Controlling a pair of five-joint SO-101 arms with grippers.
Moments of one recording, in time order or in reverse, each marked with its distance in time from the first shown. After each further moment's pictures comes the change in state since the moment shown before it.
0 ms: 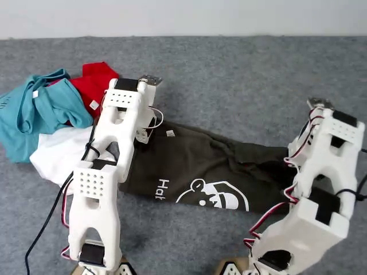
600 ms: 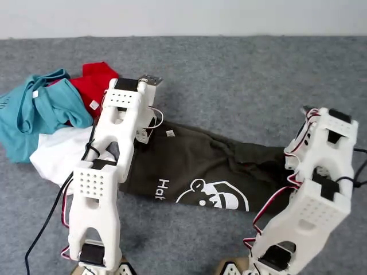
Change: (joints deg) left arm 0.0 0.0 0.0 0.0 0.0; right arm 0.0 13.8 -6.8 2.4 0.0
